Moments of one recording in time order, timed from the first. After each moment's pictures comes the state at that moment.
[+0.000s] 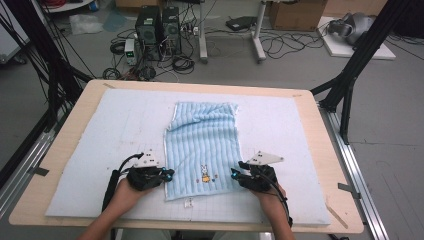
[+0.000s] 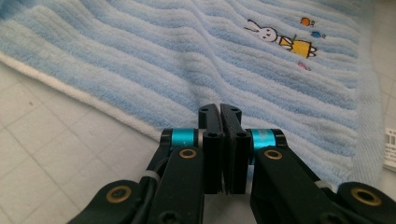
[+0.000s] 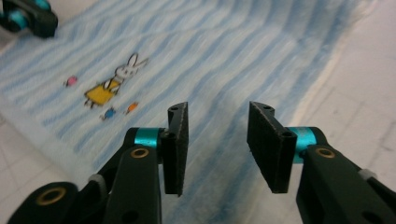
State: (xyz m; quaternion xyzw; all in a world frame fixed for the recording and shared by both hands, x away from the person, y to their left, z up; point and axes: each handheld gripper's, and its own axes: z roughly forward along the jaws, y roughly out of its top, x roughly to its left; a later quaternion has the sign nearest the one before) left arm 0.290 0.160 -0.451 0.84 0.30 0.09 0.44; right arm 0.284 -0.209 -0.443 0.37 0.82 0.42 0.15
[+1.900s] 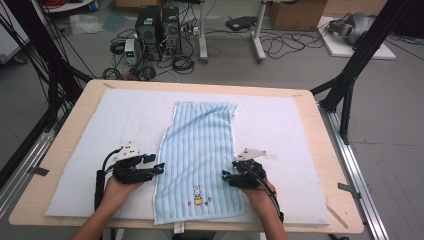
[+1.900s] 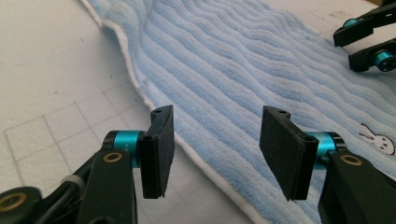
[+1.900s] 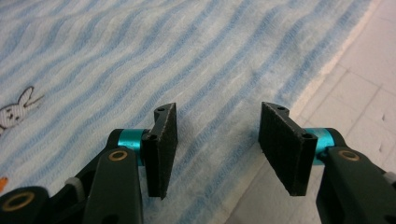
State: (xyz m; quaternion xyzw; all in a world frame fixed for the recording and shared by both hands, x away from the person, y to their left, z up) left arm 0.297 0.195 -0.445 0.77 0.38 0.13 0.49; right arm 0.297 -0.181 -0.444 0.38 0.84 0.36 0.14
